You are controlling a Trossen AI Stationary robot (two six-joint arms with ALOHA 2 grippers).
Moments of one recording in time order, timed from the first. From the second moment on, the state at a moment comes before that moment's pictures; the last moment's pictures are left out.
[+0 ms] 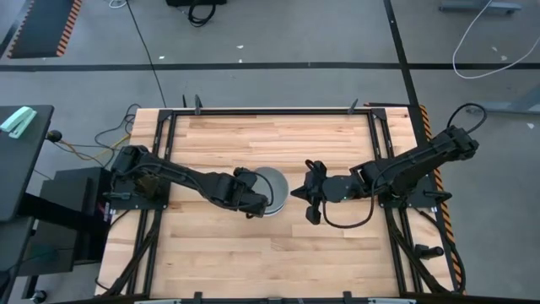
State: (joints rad) left arm -0.27 1.78 1.50 -1.08 -0.43 -1.22; right arm 0.35 1.34 1.07 -0.37 0.40 0.45
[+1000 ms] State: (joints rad) left arm -0.32 1.51 1.48 -0.67 -0.58 -0.88; right arm 0.49 1.09 1.07 -0.29 0.40 0.48
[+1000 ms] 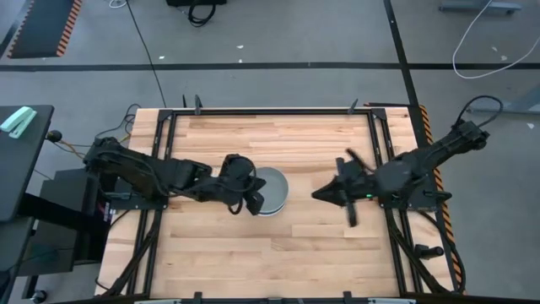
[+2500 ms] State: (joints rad) left arm -0.59 1.15 1.48 -0.41 -0.51 -0.19; right arm 1.25 0.71 1.08 -0.08 0.27 0.16
